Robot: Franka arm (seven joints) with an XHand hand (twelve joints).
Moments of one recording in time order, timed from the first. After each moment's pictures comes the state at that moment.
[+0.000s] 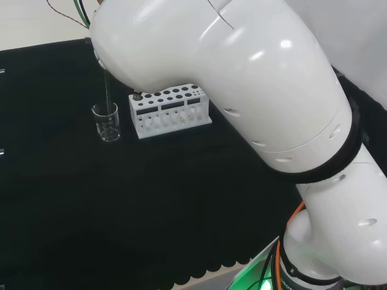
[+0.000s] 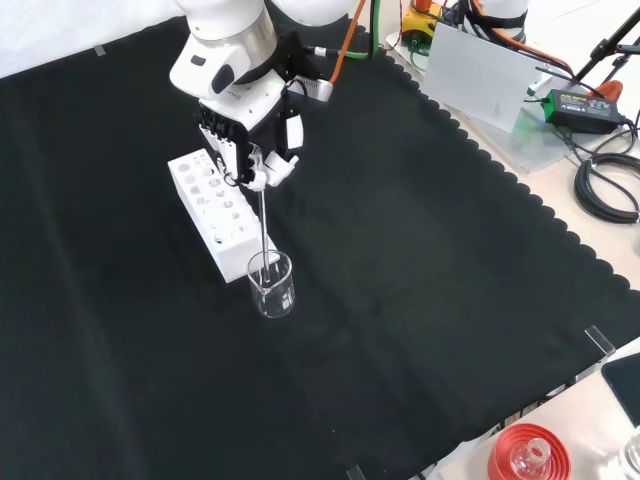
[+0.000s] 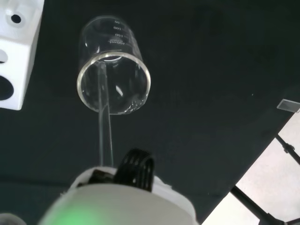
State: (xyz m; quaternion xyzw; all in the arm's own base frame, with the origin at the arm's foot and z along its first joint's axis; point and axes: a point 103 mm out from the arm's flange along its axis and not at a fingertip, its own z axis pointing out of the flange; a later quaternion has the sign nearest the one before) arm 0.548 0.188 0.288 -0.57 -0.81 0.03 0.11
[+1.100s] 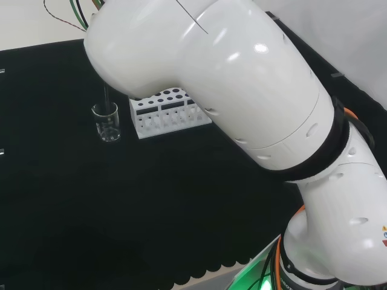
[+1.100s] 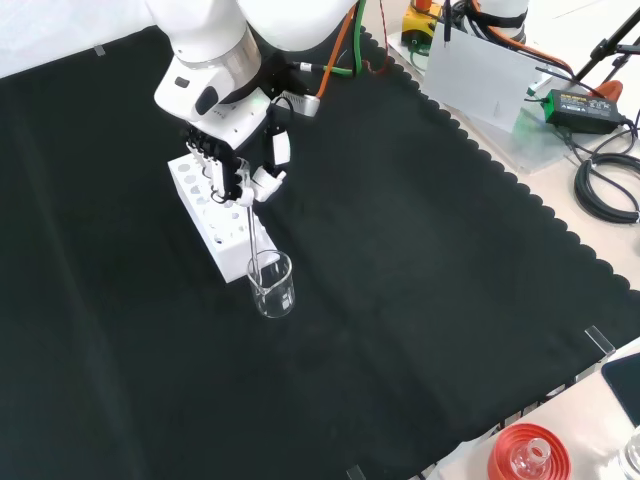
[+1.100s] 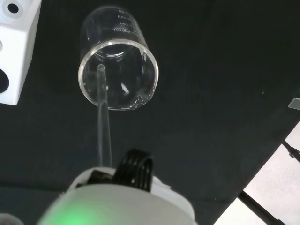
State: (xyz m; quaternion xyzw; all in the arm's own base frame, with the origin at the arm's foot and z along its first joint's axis) arm 0.571 0.191 0.275 -0.57 -0.81 0.03 0.11
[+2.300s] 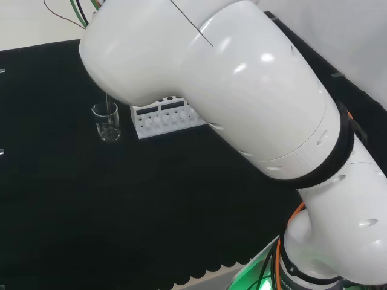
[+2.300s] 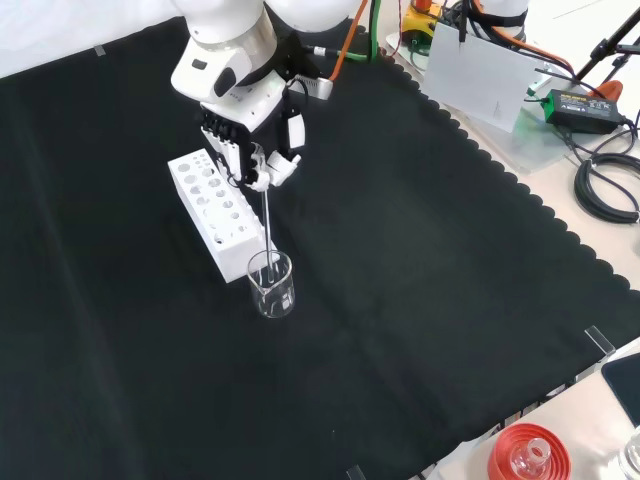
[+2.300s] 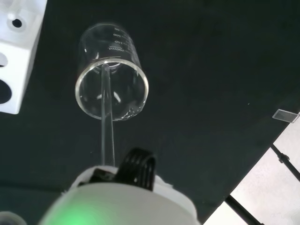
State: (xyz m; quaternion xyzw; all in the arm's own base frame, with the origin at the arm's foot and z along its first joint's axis) arm 0.547 0.187 0.291 -0.56 -0.82 0.04 0.11
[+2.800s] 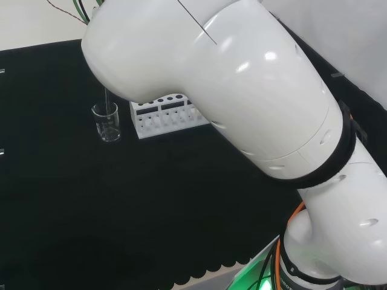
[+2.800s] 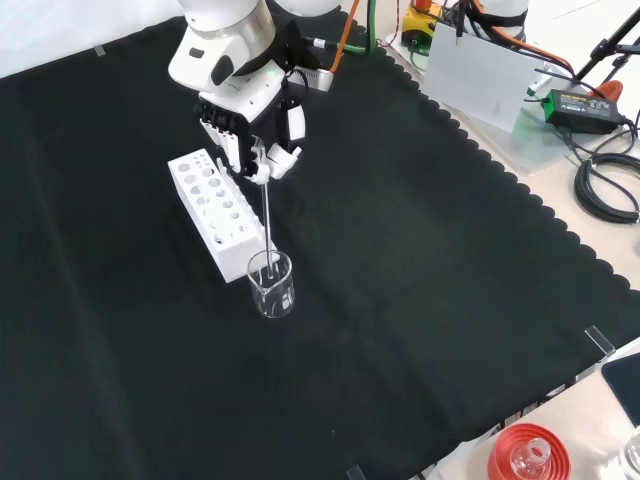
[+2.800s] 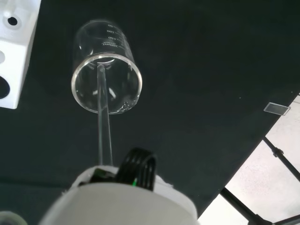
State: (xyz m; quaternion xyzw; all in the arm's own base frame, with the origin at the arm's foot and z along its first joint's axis) arm 0.544 0.188 0.301 -0.56 -0.82 0.03 0.12
